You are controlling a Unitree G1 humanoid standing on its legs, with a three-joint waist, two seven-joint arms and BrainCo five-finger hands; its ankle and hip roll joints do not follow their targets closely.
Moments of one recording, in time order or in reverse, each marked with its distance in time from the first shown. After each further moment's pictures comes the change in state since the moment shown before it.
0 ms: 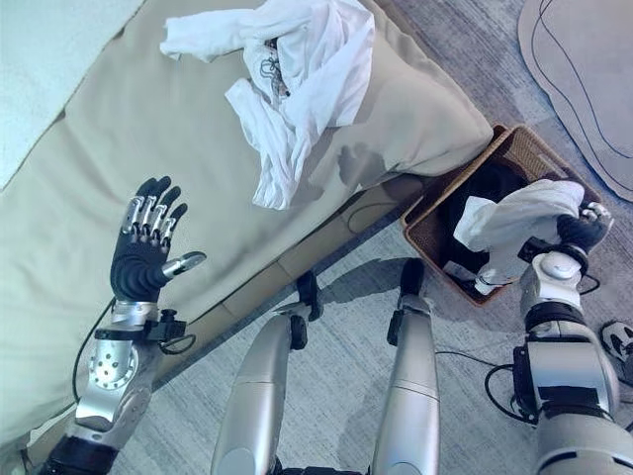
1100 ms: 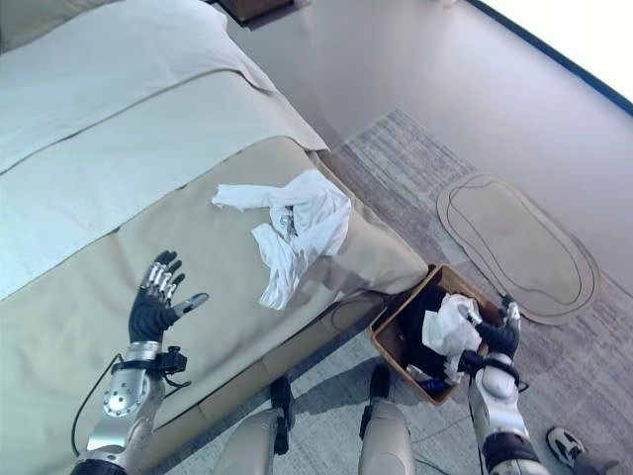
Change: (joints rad) left arm 0.102 -0.118 0.049 0.407 0.096 0.048 -0.020; right arm 0.796 0.334 -0.034 -0.579 -0.125 -0.042 0.147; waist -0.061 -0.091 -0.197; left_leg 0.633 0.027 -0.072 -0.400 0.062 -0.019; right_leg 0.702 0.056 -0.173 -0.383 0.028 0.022
